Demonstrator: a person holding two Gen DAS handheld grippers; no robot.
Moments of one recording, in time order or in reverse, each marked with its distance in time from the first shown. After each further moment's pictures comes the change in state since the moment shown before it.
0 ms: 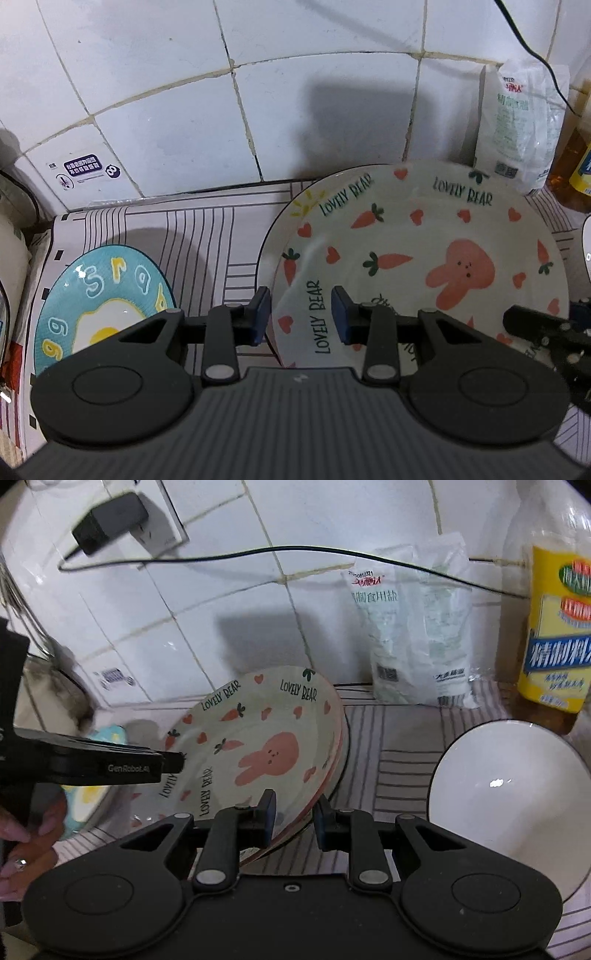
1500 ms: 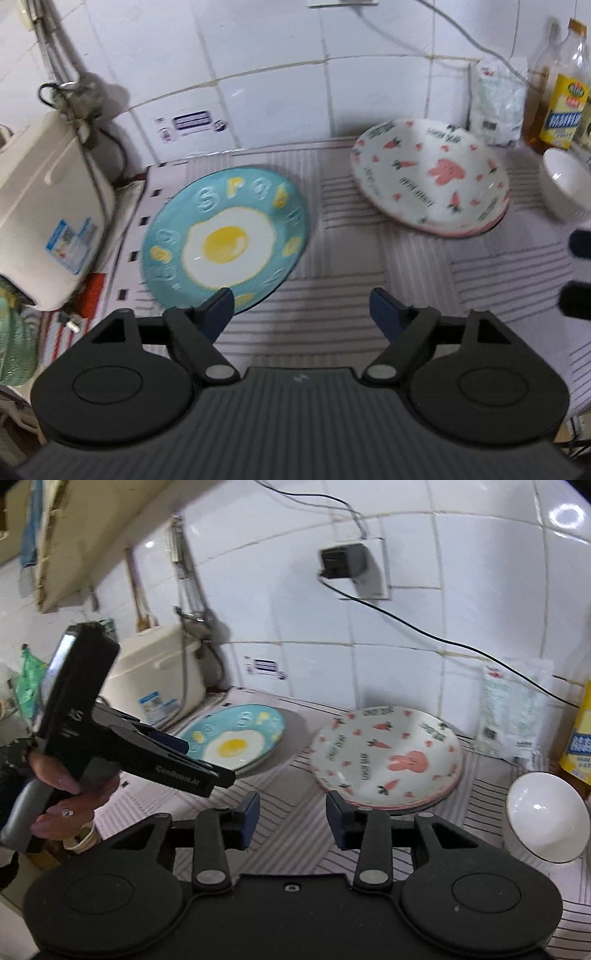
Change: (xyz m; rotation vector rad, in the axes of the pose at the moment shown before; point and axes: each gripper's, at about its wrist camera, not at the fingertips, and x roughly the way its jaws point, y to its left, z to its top) left arm -0.117 0.078 -0.109 0.012 -0.042 0.053; right arm -0.123 0.097 -0.060 -0.313 -0.133 0.232
